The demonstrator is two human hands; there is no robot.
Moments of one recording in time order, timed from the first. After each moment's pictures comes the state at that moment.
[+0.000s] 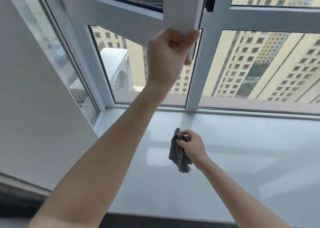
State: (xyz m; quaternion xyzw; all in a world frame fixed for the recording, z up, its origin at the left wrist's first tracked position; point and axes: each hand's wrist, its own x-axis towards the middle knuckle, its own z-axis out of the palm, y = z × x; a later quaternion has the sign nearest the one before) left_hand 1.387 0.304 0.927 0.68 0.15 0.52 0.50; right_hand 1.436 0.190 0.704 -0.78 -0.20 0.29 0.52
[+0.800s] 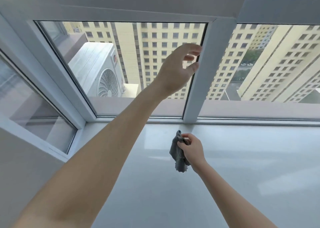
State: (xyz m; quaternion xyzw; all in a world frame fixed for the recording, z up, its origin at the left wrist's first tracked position) left_hand 1.553 0.432 0.849 0.83 0.09 0.28 0.48; right_hand 1.571 0.295 0.632 -0.79 -0.14 0.29 0.51
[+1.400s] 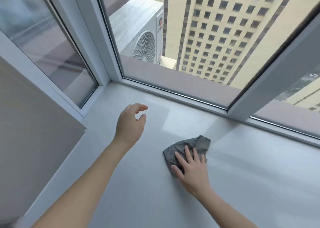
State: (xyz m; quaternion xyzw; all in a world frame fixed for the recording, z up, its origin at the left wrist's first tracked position) left_hand 1.405 0.492 0.571 0.74 0.51 0.25 0.37; right_hand 1.549 0.319 0.432 -0.82 -0.55 0.17 0.01
